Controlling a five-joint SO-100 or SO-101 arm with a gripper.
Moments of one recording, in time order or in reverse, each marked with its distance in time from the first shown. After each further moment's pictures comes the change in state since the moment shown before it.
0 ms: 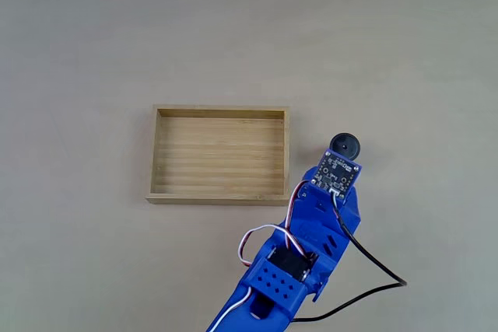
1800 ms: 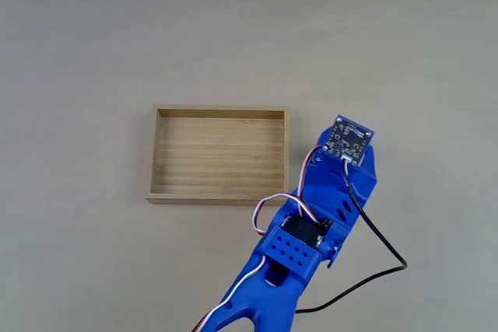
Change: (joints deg) arm -2.1 9.8 -14.6 -2.7 -0.3
